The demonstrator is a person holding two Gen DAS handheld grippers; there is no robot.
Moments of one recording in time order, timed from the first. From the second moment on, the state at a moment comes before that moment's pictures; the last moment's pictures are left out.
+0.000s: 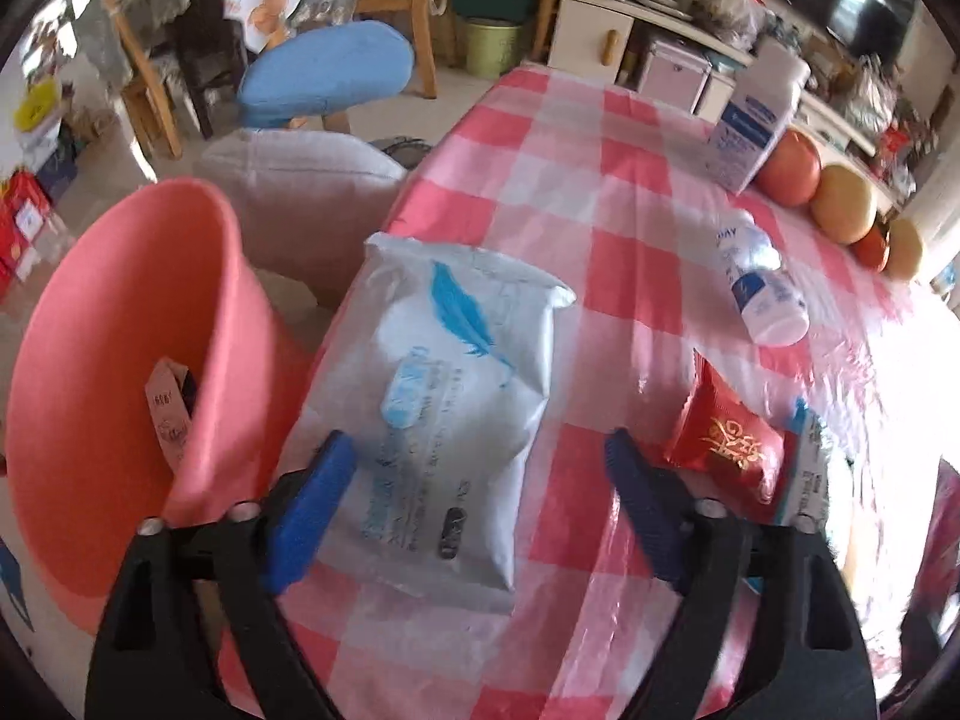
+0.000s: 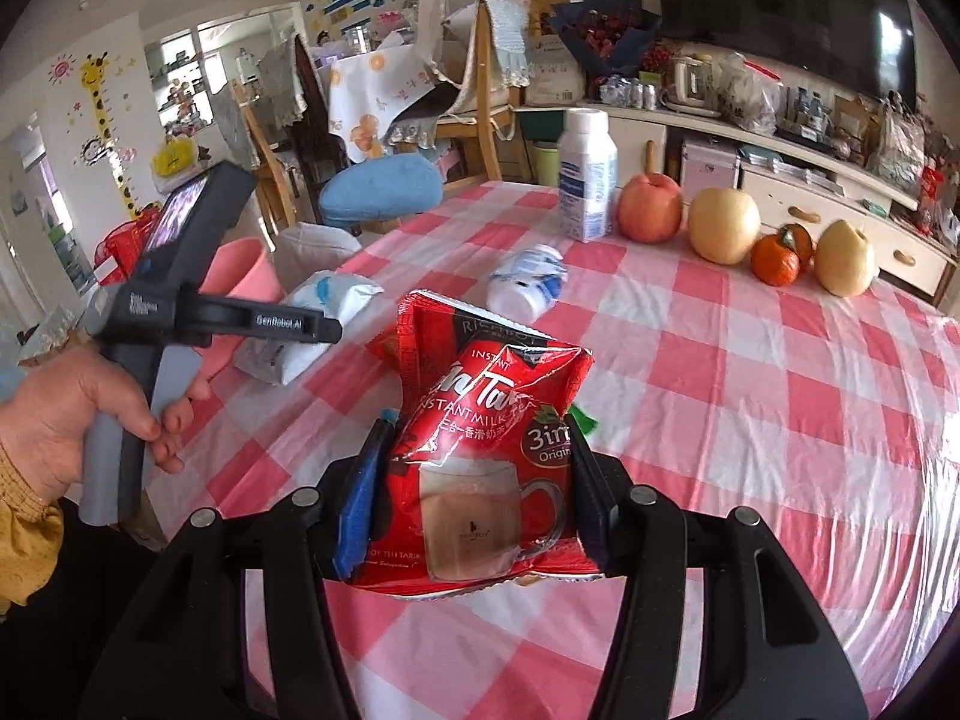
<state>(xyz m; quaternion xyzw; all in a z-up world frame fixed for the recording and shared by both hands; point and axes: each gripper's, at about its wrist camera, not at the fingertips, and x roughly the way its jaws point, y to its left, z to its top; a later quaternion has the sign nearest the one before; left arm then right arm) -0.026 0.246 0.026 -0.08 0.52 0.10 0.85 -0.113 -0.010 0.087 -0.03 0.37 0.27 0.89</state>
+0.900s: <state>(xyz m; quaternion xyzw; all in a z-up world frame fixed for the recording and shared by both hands) -0.002 0.210 0.029 -0.06 0.50 0.13 0.85 -0.107 -0.051 0.092 0.01 0.37 0.26 0.89</state>
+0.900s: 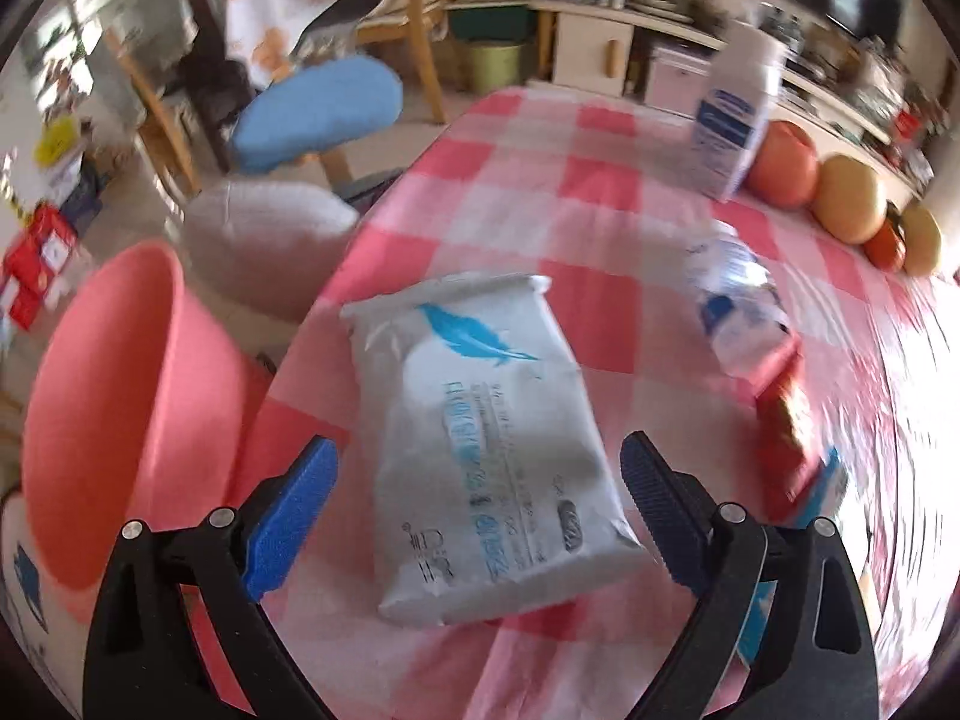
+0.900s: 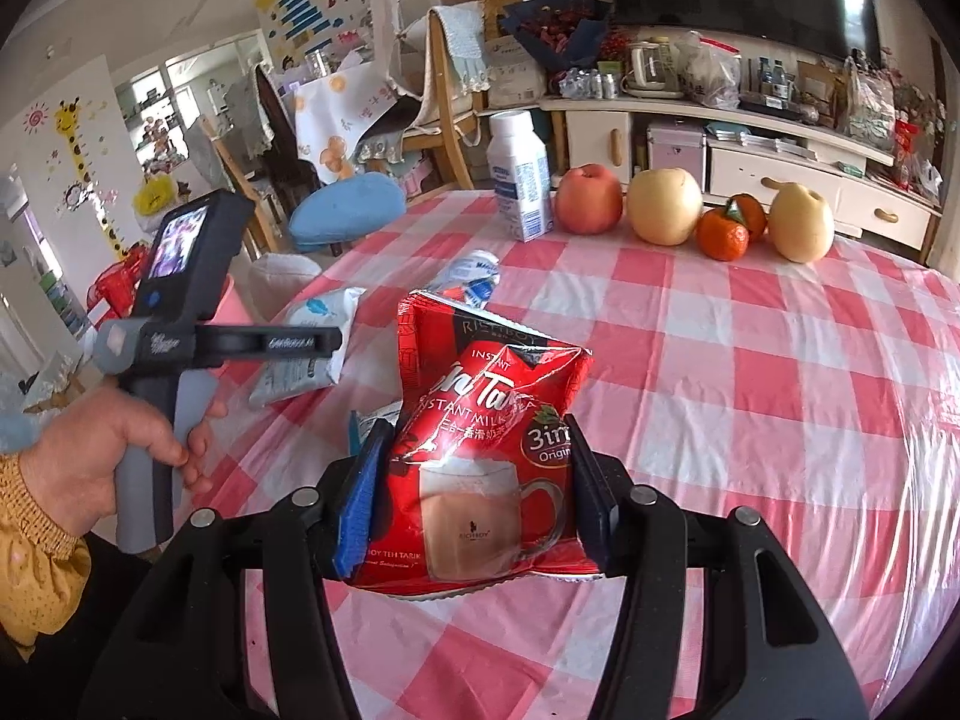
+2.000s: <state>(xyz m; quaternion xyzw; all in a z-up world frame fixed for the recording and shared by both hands) -0.040 0.267 0.091 -0.16 0.44 0.06 0.88 -0.115 0.030 0.071 0.00 0.41 0.31 0.86</state>
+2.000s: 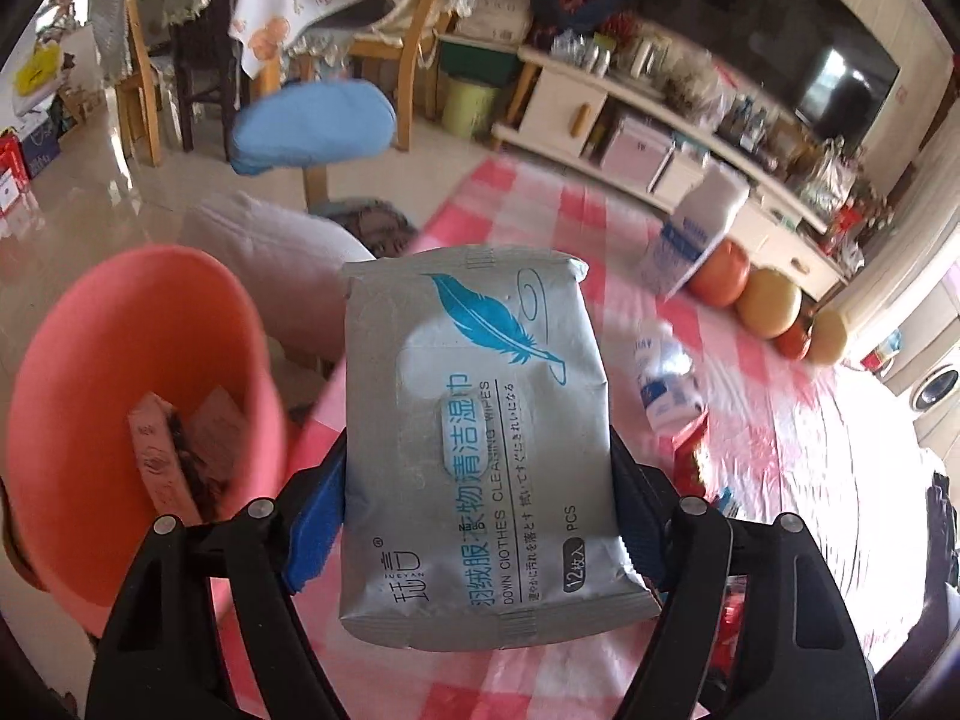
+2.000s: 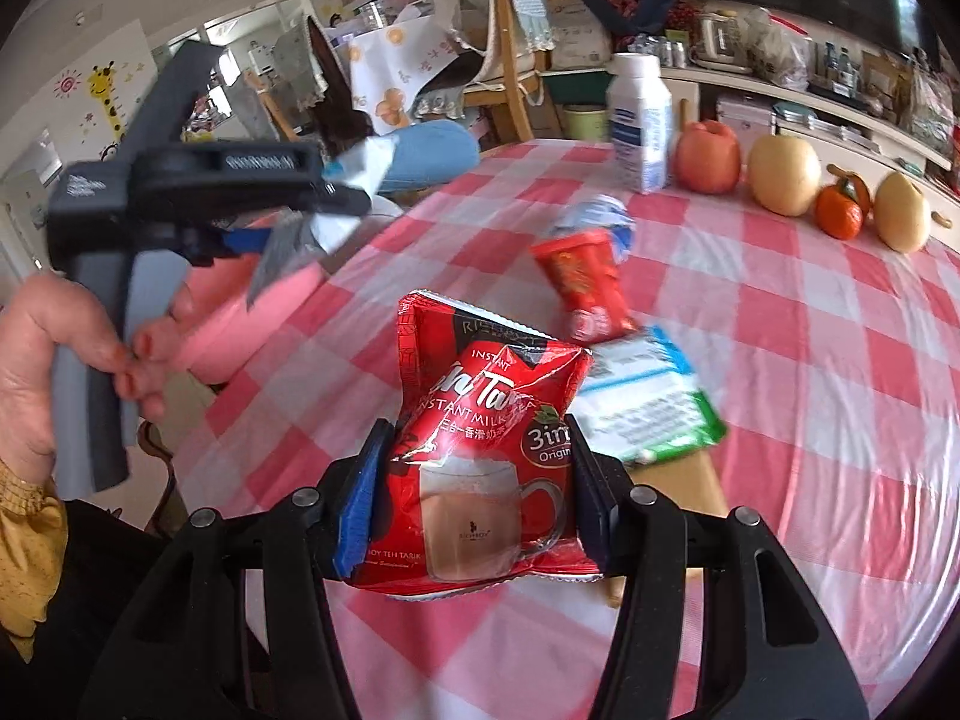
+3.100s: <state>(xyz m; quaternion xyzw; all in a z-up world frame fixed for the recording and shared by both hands) -0.111 0.470 0.128 -0.29 0.32 0.19 0.88 -0.089 0.216 0.120 0.01 0.36 0.38 0.85</state>
